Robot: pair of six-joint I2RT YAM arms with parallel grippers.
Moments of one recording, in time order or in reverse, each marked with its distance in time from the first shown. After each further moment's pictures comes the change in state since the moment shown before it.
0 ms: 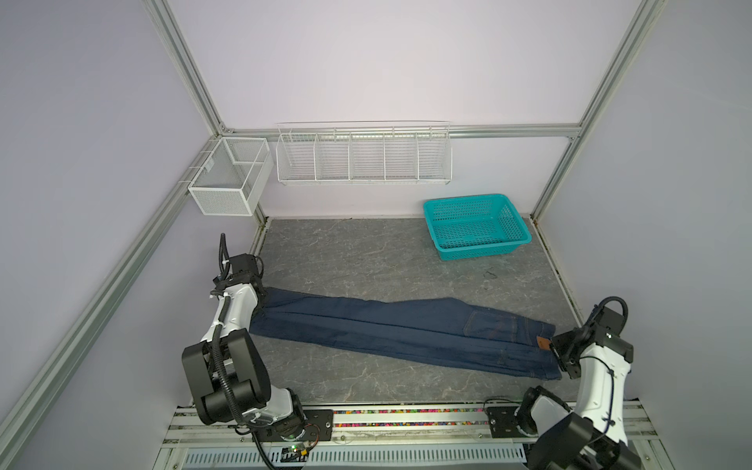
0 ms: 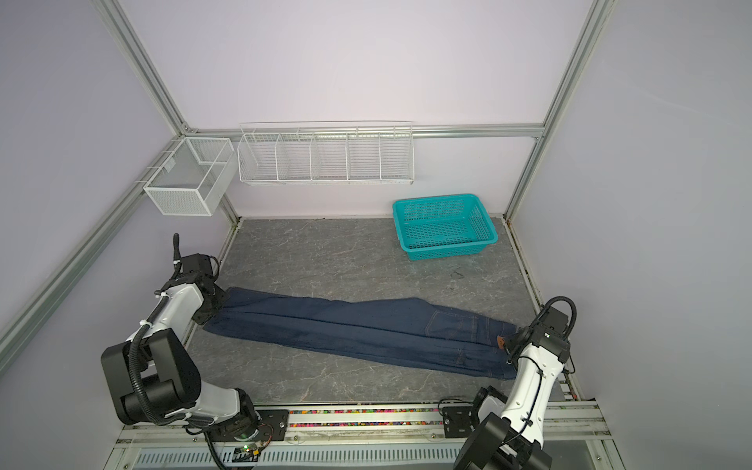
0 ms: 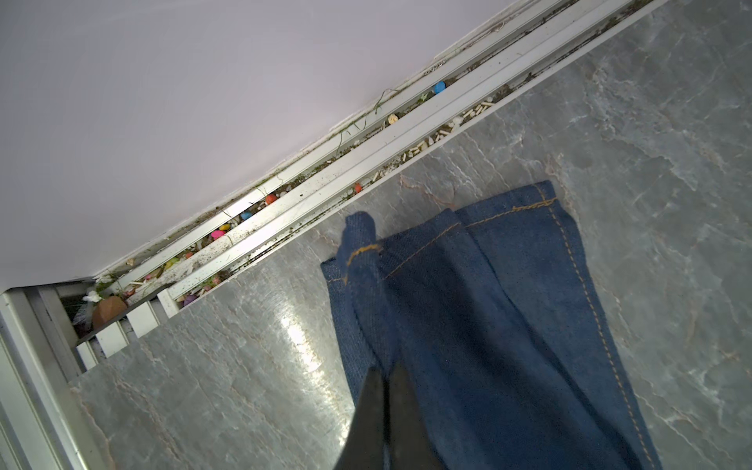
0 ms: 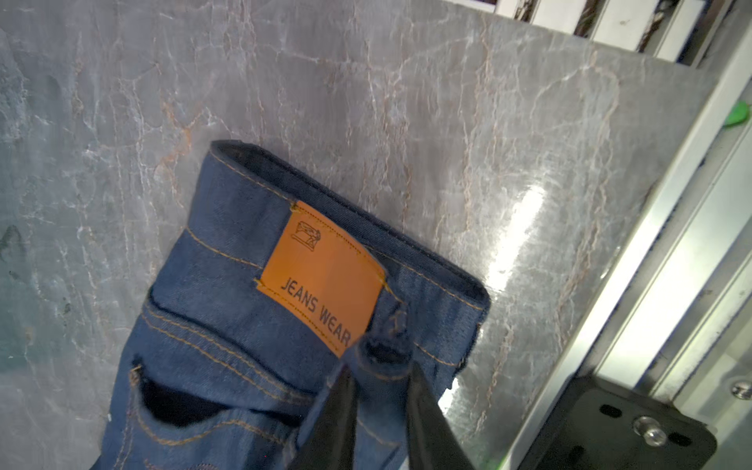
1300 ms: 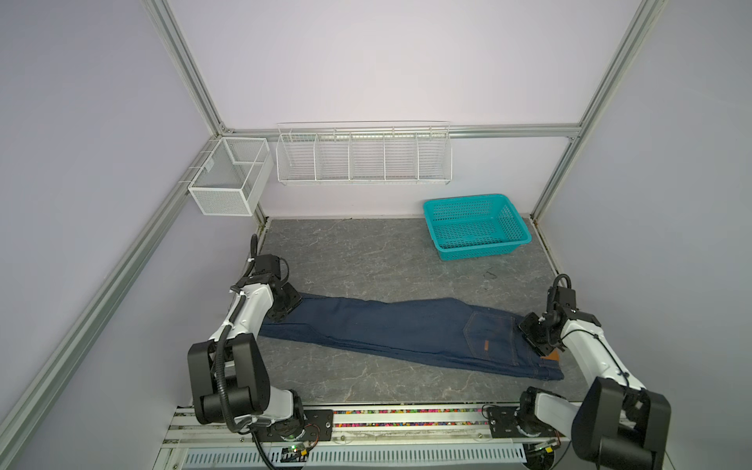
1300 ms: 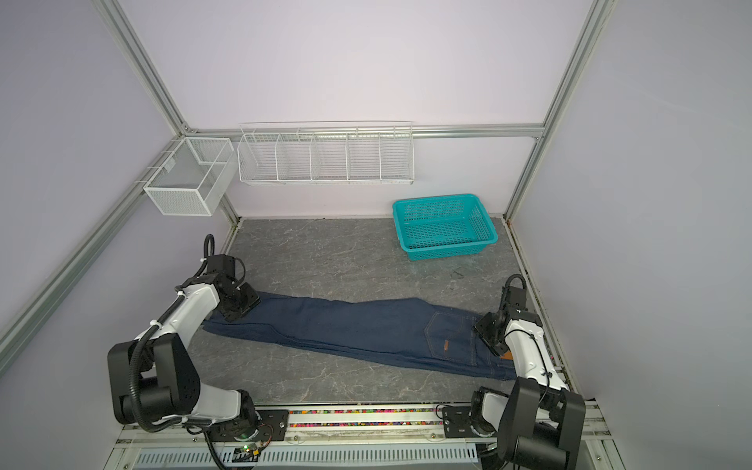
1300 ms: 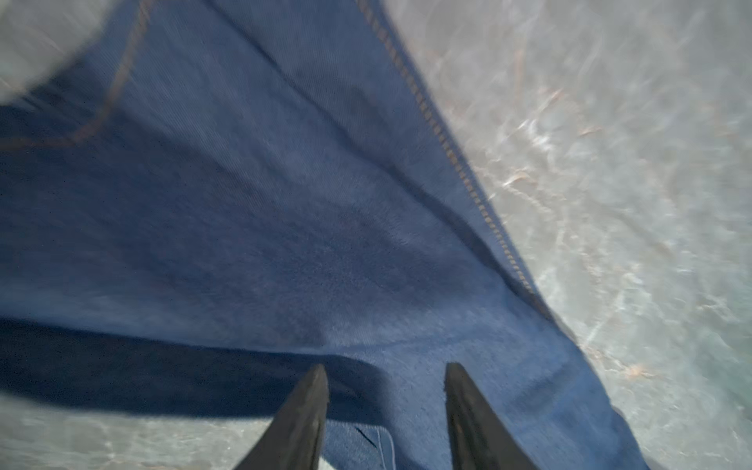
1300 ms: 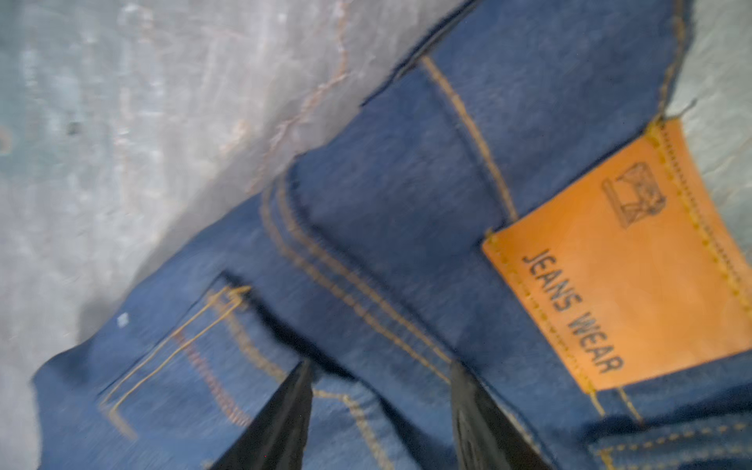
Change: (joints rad) left arm -0.167 0.006 -0.043 -0.059 0.381 0.010; right arm 0.373 0.291 -0.015 0.244 -0.108 -0.034
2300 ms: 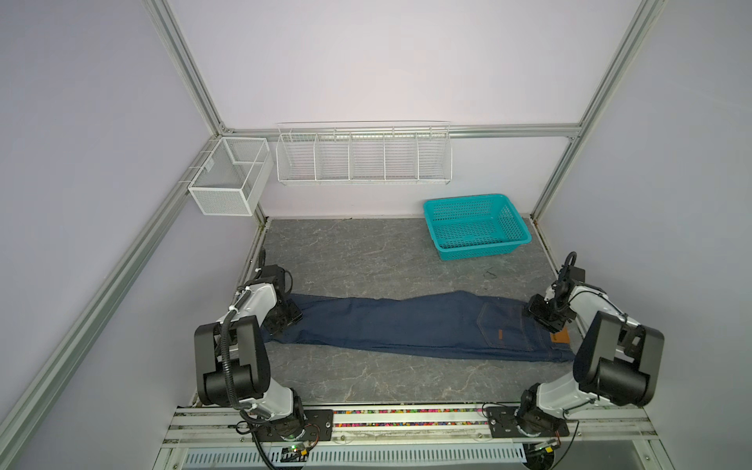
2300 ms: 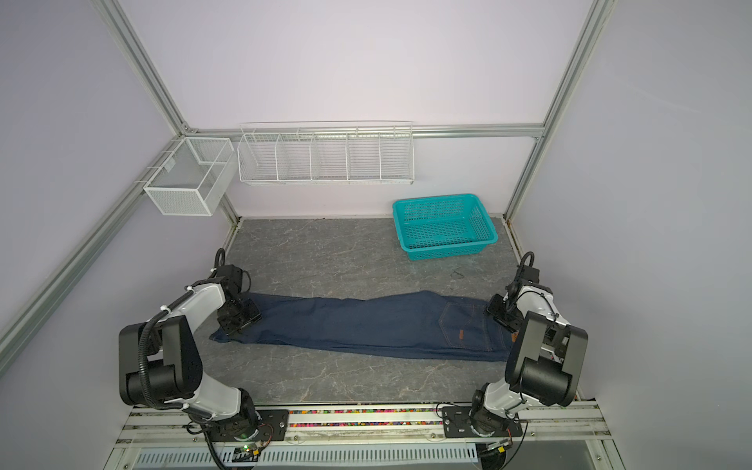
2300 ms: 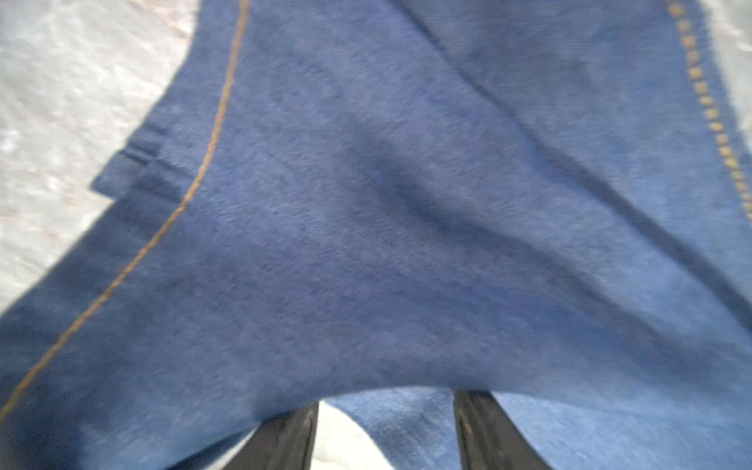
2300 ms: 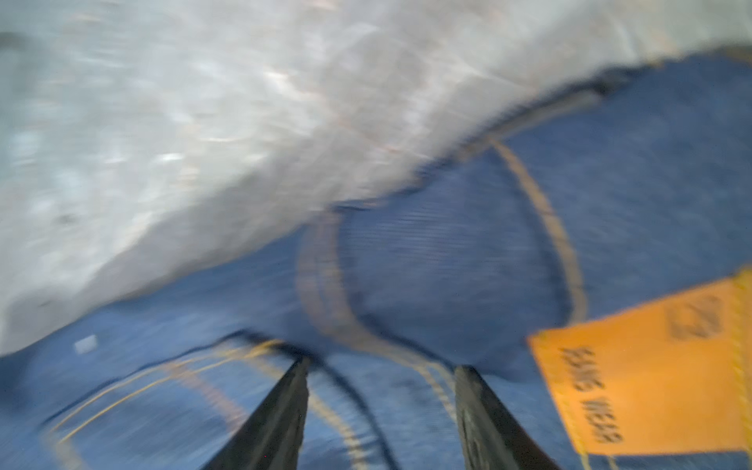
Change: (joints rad) left arm 0.018 0.076 -0.036 -0.098 -0.106 0.067; right arm -0.102 0.342 0.267 0.053 -0.049 -0.384
